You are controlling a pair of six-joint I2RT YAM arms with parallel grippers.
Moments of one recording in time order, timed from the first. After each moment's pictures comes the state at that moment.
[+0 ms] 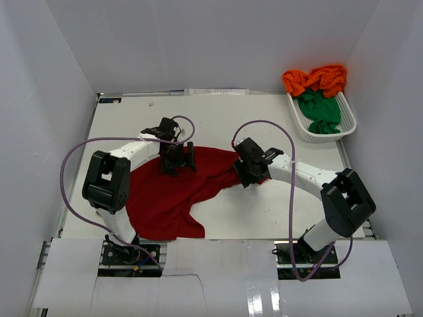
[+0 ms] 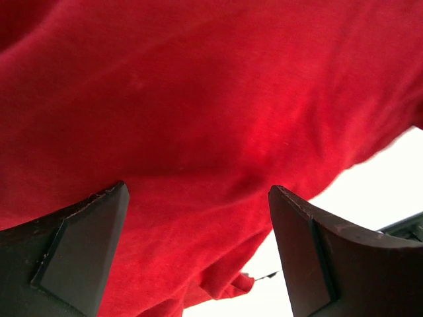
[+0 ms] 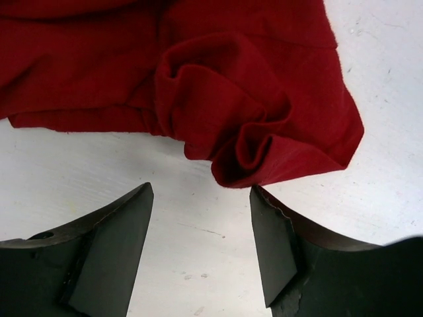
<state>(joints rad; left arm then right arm) -0.36 1.78 1.20 -0.66 0.29 -0.40 0.73 1.55 1.00 -0.60 0.21 0.12</state>
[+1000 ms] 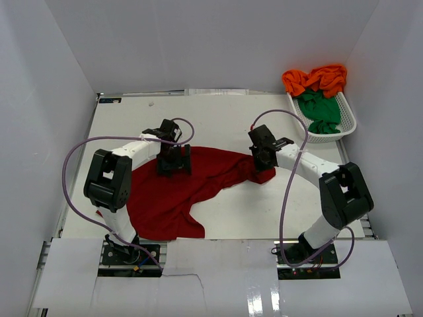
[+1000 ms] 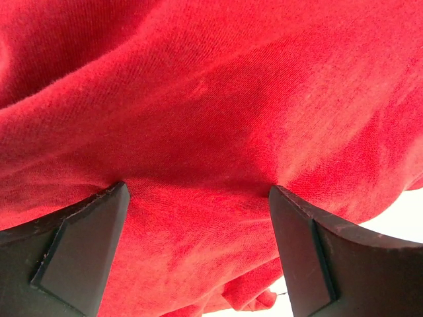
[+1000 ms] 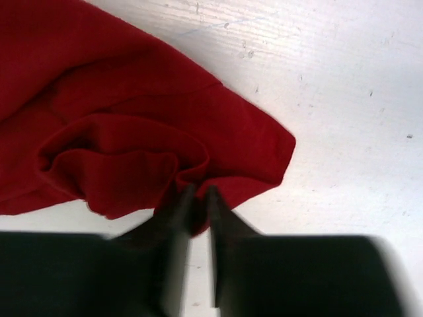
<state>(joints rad) -0.36 1.80 1.20 -0.69 0.16 -0.39 0.55 1.58 1.05 -0.56 0.22 0.23</state>
